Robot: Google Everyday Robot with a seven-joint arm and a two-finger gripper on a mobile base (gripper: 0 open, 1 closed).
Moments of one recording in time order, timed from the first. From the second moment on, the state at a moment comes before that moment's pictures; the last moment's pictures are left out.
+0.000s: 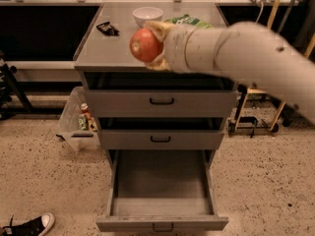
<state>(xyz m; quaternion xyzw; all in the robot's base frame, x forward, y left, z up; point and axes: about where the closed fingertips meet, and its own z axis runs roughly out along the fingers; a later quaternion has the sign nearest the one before) 0.614 0.003 0.968 -0.68 0.43 -0.18 0.56</state>
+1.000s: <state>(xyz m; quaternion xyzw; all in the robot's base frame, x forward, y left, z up) 0.684 -0.015 1.002 -0.70 0.46 -0.16 0.53</state>
